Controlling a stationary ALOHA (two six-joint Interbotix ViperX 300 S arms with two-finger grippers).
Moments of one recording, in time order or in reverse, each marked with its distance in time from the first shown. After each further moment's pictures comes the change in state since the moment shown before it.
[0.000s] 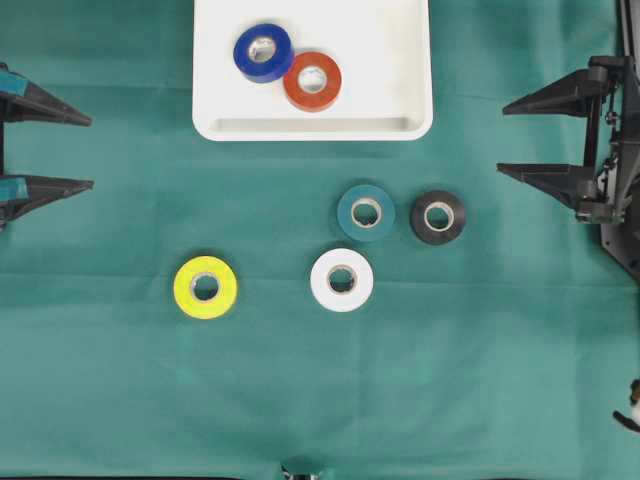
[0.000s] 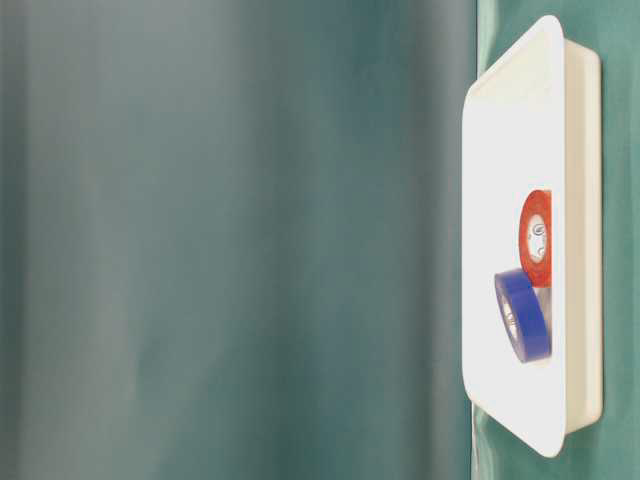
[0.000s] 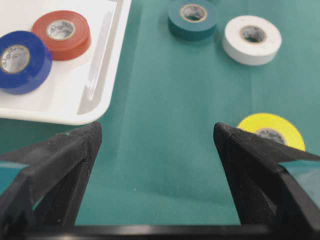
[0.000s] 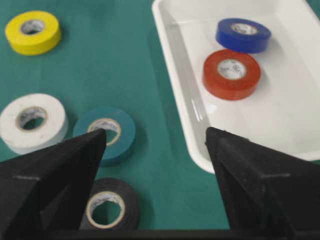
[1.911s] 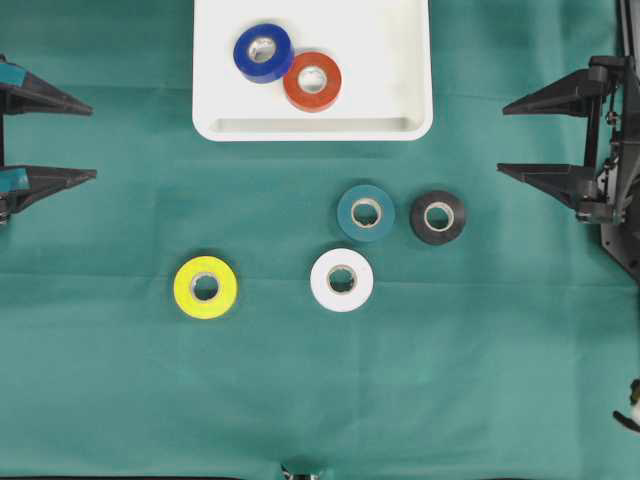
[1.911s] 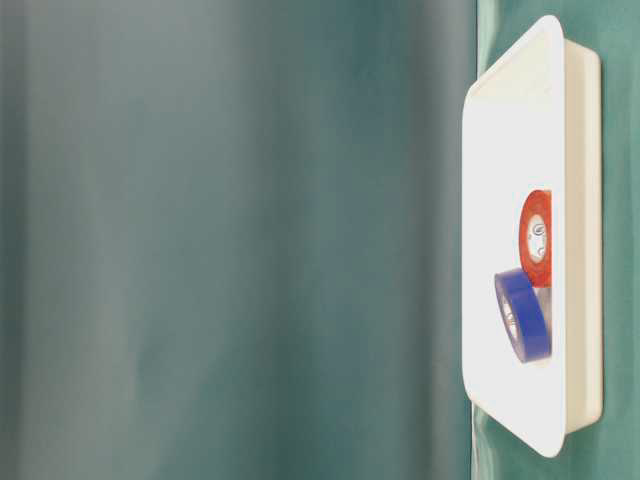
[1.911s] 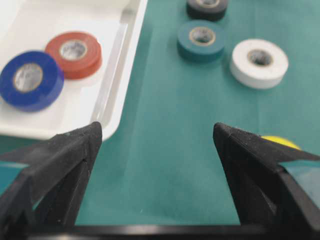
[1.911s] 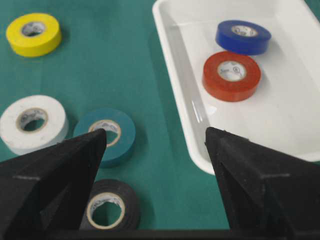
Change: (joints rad) left arm 0.020 0.021 0.005 -0.002 -0.098 0.000; right arm -0.002 -0.002 0.000 0.000 -0.002 0.000
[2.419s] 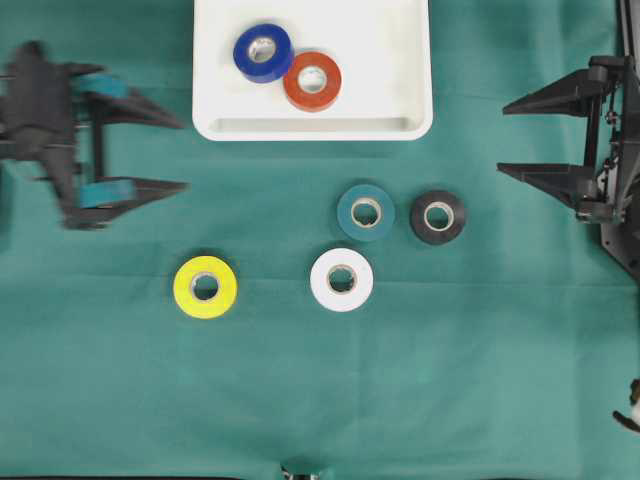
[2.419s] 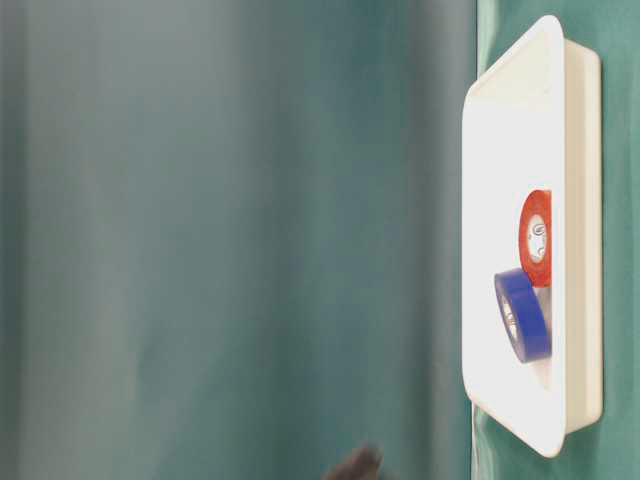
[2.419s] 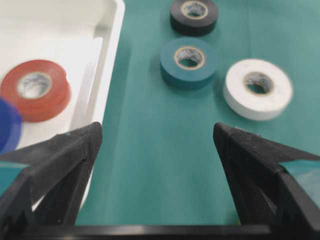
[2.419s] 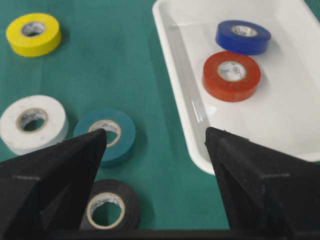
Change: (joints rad) left arm -0.041 0.603 -0.242 0.000 -0.268 0.006; right arm 0.000 0.000 -0.002 -0.002 0.002 0.000
